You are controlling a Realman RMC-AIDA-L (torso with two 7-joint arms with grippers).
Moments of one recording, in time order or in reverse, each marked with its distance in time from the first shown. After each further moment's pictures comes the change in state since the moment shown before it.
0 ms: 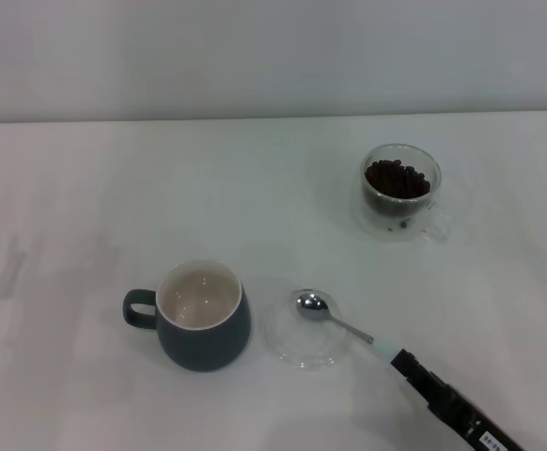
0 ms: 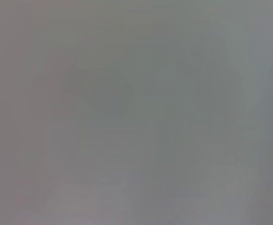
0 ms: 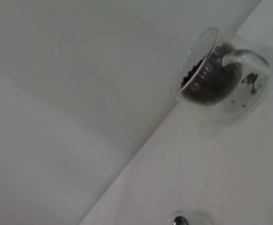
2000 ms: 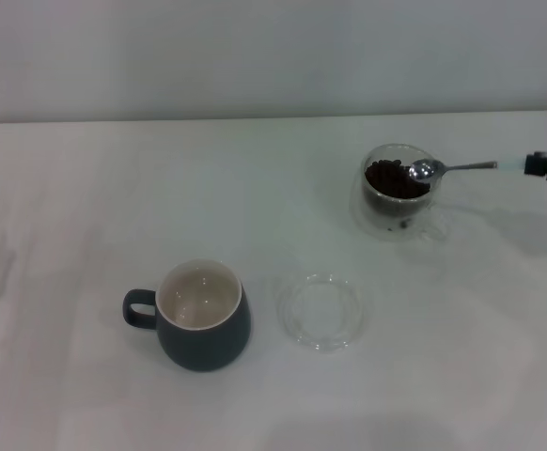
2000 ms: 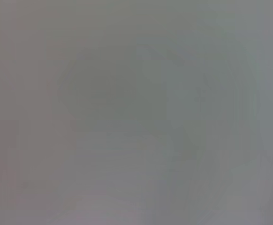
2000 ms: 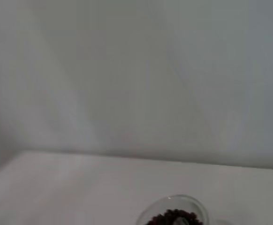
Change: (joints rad) left arm 0.000 -0.005 -0.002 0.009 -0.050 -0.008 0.000; right arm 0.142 -0.103 -0.288 -1.345 -0.348 -0.038 0.957
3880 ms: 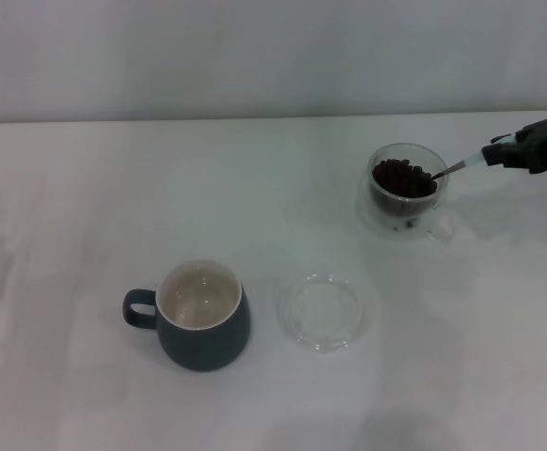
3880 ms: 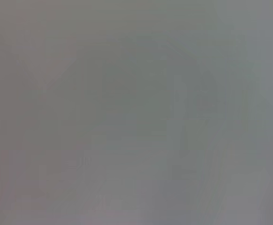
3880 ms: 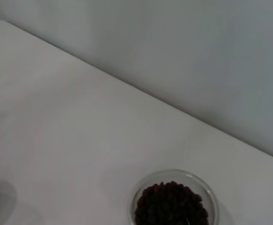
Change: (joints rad) left arm 0.008 -0.002 0.000 0.003 -0.001 0.008 0.000; right arm 0.194 0.075 -0.123 -0.388 -0.514 -0.060 0.262
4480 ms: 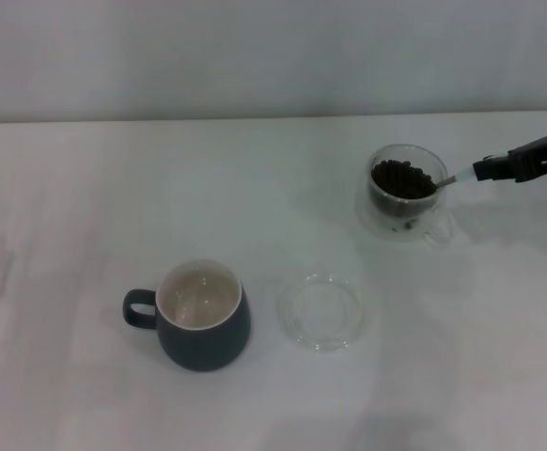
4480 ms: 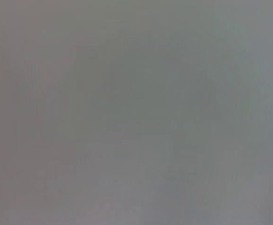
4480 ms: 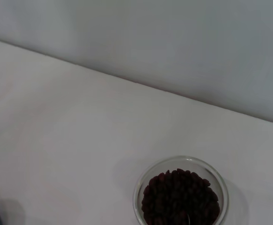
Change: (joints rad) left arm -0.005 0.002 0.000 0.000 0.000 0.002 0.004; right arm 0.002 0.026 0.006 0.015 -0.036 0.003 0.183
